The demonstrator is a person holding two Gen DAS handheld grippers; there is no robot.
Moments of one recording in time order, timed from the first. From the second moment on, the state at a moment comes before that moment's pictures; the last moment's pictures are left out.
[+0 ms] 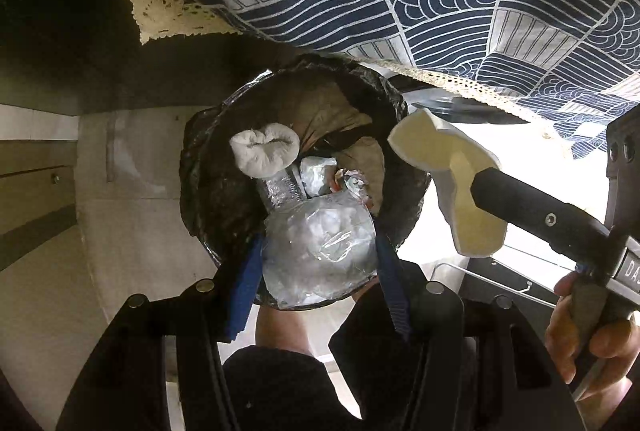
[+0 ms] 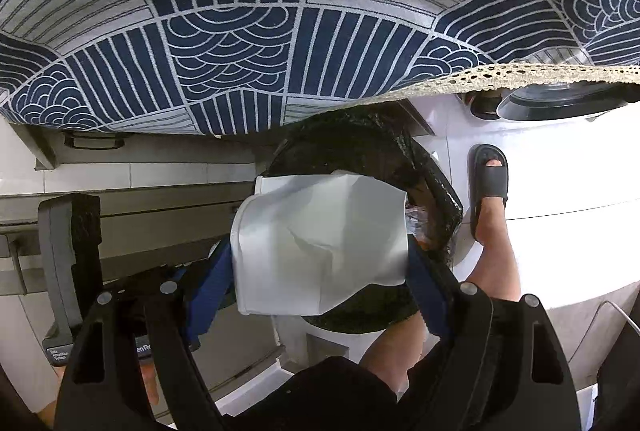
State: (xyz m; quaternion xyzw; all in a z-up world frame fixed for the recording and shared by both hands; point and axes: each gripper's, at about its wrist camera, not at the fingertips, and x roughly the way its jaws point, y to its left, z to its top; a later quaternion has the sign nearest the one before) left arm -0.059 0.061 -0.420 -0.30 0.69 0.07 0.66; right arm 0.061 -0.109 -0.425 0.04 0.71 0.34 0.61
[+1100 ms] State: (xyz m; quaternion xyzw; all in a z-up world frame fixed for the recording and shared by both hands) left arm -0.069 0.086 -0.347 -0.29 0.64 0.12 0.70; right arm 0.059 -0.149 -0.339 0.07 0.67 0.33 0.66
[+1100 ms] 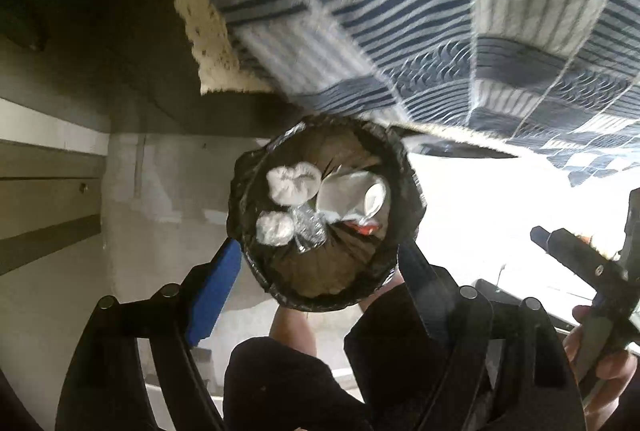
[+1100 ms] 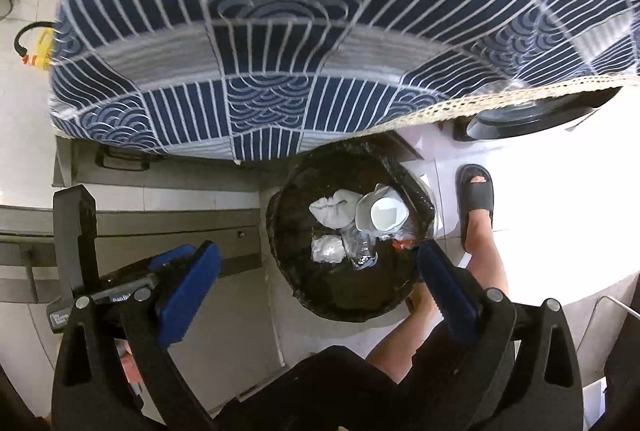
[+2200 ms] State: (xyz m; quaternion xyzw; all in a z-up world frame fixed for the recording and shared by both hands) left arm -0.048 0.083 -0.105 -0.18 0.45 0.11 0.87; right arm 0.058 -0.214 -0.083 0.05 0.37 0.39 0.84
